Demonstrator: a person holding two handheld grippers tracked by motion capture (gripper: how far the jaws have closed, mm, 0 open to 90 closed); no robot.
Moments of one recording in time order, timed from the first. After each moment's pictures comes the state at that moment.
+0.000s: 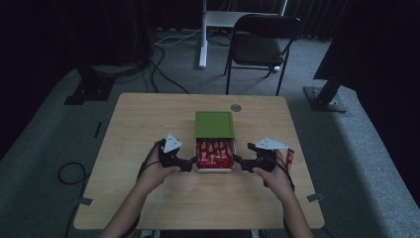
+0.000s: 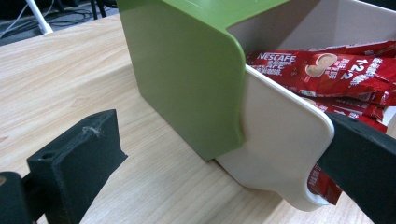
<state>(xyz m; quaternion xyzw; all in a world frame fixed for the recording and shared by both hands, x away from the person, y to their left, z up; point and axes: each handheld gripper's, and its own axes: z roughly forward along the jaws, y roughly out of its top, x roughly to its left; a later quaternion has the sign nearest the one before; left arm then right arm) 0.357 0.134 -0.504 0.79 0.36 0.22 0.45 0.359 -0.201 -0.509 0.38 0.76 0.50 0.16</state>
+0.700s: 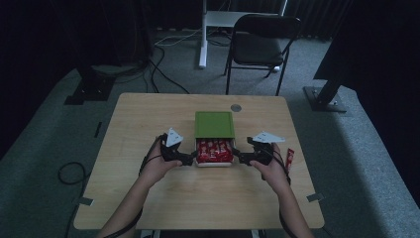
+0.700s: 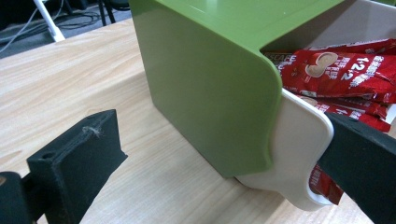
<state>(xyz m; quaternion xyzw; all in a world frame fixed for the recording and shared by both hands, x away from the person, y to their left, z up) 0.375 0.131 -0.501 0.79 0.36 0.23 0.44 0.380 -0.196 -0.508 0.39 0.76 0.49 0.18</state>
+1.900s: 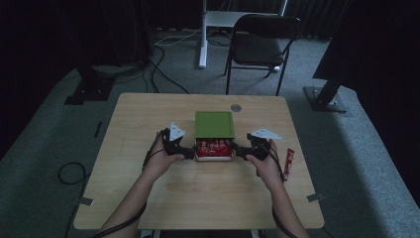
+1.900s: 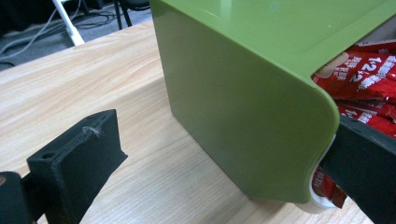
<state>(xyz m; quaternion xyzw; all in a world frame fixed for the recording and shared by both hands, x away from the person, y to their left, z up) 0.393 0.127 -0.501 0.78 0.38 0.25 0.42 0.395 -0.187 -0.512 0.44 0.73 0.49 0.20</state>
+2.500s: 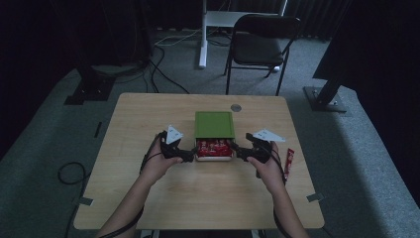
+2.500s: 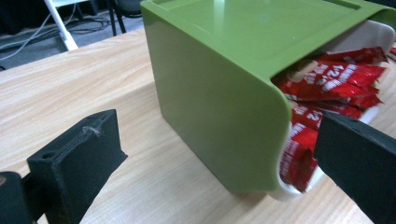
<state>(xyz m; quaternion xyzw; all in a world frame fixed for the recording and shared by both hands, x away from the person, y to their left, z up) 0.375 0.131 -0.495 0.78 0.37 0.24 0.44 0.379 -0.187 -0.499 0.42 0.71 0.52 0.20</state>
